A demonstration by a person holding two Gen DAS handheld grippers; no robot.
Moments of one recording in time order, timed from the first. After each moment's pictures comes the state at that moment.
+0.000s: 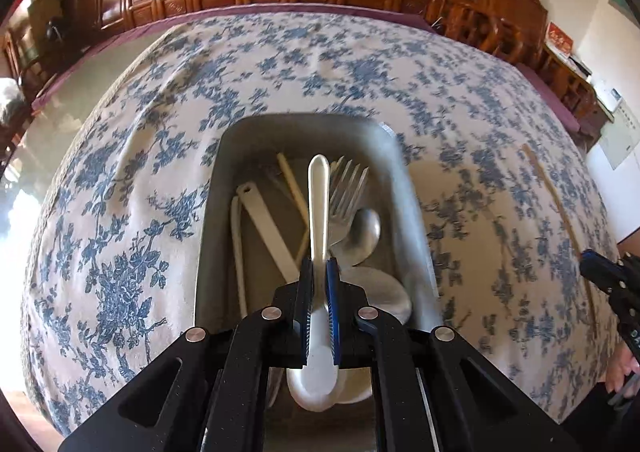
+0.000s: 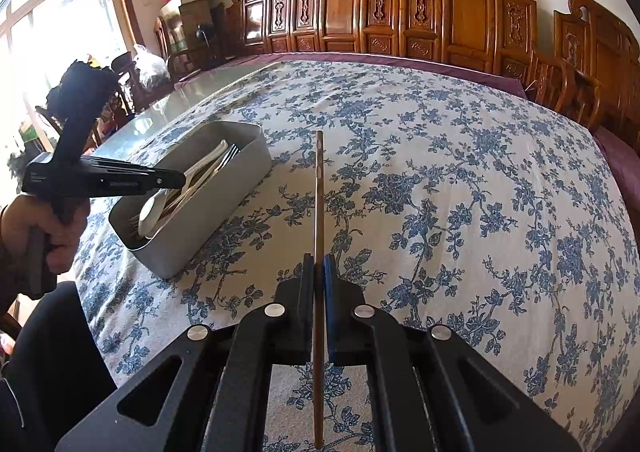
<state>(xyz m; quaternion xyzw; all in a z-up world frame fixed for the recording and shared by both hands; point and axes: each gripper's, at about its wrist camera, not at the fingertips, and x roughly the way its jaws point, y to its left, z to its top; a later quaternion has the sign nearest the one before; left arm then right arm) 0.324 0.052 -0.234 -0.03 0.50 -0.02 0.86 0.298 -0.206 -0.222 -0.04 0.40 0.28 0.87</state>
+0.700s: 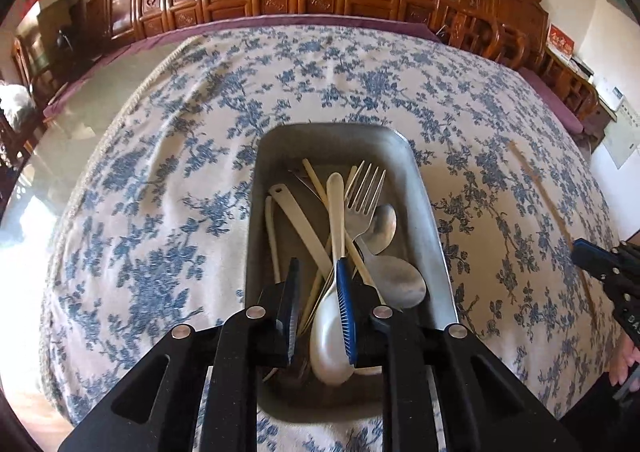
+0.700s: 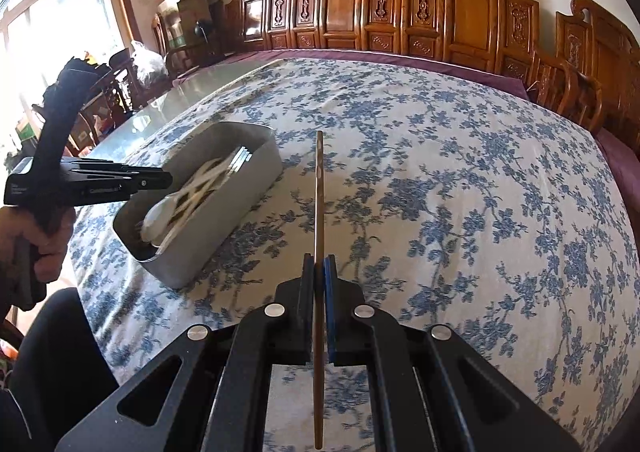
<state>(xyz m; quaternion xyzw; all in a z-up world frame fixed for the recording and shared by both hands) 0.297 0.067 -0.210 -0.01 0.48 -0.01 0.88 0.292 -0.177 -0.214 -0.04 0.41 0.28 0.87</state>
